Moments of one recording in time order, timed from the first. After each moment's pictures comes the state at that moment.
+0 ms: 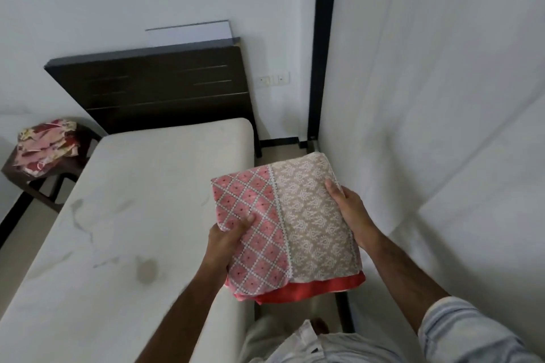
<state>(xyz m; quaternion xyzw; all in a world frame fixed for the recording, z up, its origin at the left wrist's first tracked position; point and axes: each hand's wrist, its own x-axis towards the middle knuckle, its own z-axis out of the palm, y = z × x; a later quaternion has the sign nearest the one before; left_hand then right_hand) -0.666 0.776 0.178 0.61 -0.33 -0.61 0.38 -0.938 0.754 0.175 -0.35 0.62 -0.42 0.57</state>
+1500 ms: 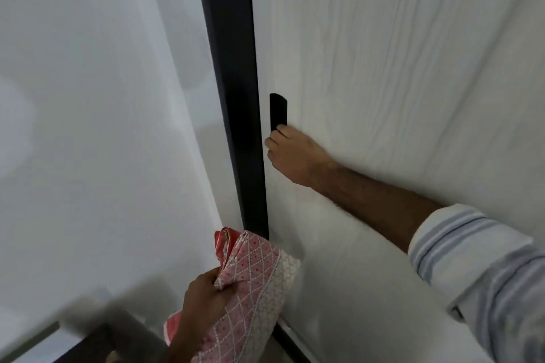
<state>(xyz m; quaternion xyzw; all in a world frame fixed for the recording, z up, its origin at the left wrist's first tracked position) -0.867 -0.102 0.199 0.44 -0.80 -0.40 0.06 -1.151 -0.055 0.373 -0.65 0.61 0.24 -0.37</state>
